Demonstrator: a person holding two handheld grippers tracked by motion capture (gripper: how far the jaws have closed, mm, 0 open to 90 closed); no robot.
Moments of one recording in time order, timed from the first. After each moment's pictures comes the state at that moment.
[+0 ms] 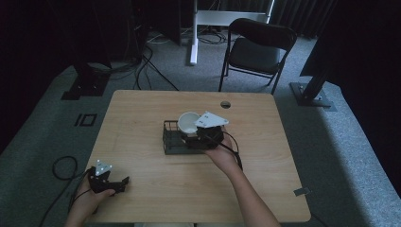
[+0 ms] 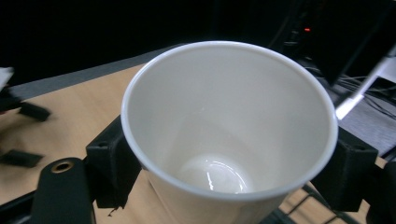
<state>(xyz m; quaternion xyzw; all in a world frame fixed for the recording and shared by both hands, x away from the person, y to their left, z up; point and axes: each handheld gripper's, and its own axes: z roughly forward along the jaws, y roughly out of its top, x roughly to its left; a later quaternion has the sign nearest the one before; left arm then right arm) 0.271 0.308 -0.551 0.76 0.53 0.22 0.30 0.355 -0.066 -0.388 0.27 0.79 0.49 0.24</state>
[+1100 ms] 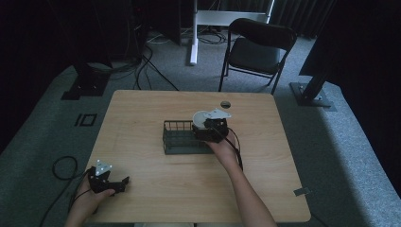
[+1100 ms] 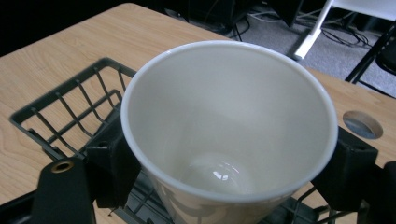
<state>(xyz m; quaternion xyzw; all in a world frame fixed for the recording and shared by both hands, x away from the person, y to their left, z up) 0.271 0.308 -0.551 0.76 0.53 0.22 0.30 0.409 -0.085 -0.442 0.41 0.77 0.42 0.24</state>
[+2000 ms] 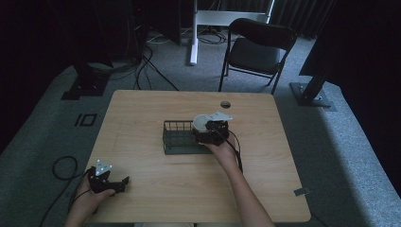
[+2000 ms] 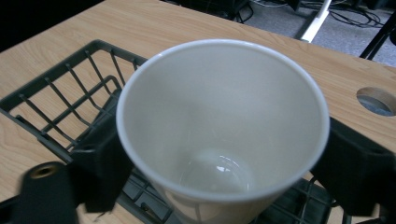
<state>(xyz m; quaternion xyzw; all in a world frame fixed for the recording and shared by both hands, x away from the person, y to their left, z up) 0.271 0.308 -0.551 0.76 0.53 0.22 0.30 0.410 -0.090 -0.457 0.42 0.77 0.42 0.22</state>
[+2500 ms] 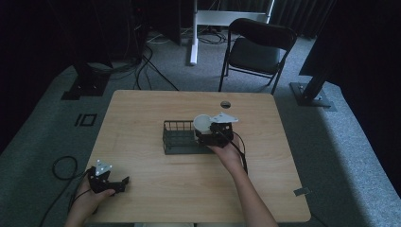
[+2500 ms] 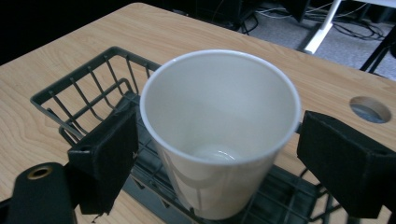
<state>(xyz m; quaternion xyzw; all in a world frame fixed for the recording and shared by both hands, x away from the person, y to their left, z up) 0.271 0.308 -0.551 0.76 0.53 0.22 0.30 0.395 -0.103 -0.446 0.41 0.77 0.44 0.22</state>
